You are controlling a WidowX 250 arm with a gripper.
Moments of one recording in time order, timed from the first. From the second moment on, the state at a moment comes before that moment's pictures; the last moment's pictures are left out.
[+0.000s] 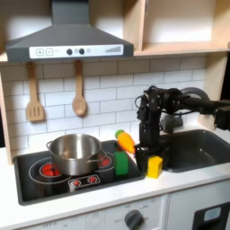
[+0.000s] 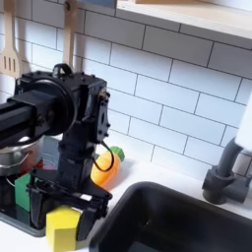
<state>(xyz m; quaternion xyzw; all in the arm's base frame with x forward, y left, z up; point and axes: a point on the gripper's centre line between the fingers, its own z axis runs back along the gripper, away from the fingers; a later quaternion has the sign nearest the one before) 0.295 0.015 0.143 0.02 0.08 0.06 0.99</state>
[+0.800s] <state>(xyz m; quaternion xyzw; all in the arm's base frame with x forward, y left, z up) 0.286 0.011 0.146 0.01 0.08 0.05 1.00</state>
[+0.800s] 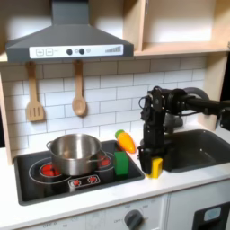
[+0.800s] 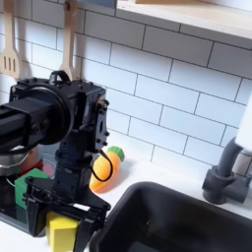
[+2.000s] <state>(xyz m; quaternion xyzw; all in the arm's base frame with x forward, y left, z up) 0.290 0.011 0.143 0.02 0.08 0.05 1.00</state>
